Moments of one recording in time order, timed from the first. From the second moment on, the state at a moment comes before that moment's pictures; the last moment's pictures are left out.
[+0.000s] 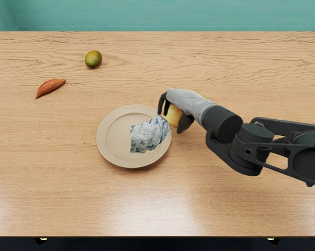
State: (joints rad) left arm -0.07 0.00 0.05 -0.15 -0.01 -0.06 0.18; right arm 1.07 -0.41 0.16 1.62 -1.33 -0.21 -0.61
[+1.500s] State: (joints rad) left arm -0.07 0.00 0.05 -0.15 -0.01 -0.06 0.18; right arm 1.10 -0.09 0.20 1.41 -1.33 -0.22 -0.61
